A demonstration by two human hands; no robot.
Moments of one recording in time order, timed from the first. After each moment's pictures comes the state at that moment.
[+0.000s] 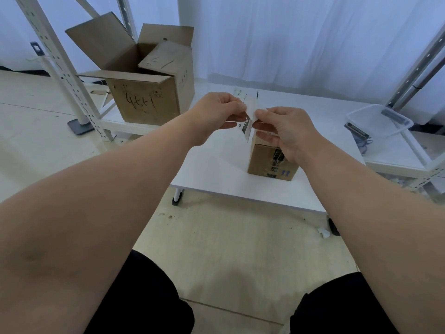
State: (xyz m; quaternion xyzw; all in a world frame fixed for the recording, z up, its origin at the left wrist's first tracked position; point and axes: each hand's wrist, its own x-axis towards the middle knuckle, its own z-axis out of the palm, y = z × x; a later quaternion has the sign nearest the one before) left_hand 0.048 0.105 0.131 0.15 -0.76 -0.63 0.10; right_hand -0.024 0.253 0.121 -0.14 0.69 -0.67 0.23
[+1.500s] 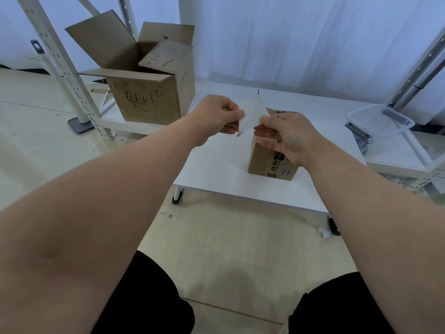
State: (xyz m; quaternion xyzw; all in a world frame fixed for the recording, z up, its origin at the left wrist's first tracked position) left_hand 0.045 0.100 0.120 0.16 -0.78 -0.59 0.11; right_hand -0.032 0.259 0.113 -0.14 0.71 -0.64 0.27
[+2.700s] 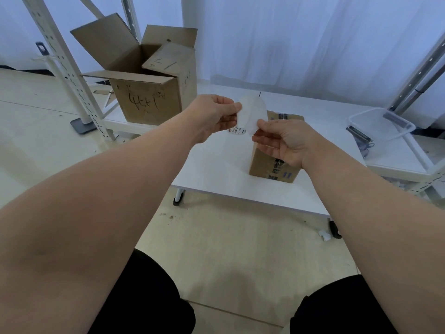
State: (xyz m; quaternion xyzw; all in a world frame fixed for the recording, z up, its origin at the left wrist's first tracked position) left_hand 0.048 0.097 0.131 0.21 -0.64 -0.73 0.14; right_hand -0.028 0.259 0.118 -0.09 0.65 -0.67 0.35
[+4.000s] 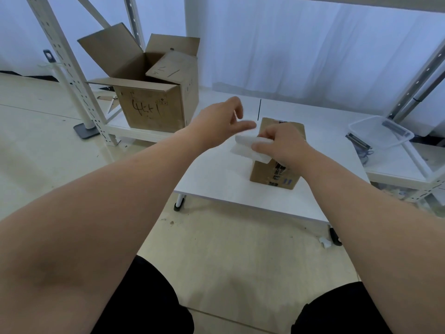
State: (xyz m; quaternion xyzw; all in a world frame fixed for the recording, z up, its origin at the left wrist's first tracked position) left_hand 0.053 0.101 0.134 0.10 -0.95 -0.26 0.15; right_hand -0.022 0.255 0.118 -0.34 0.87 -0.35 0.11
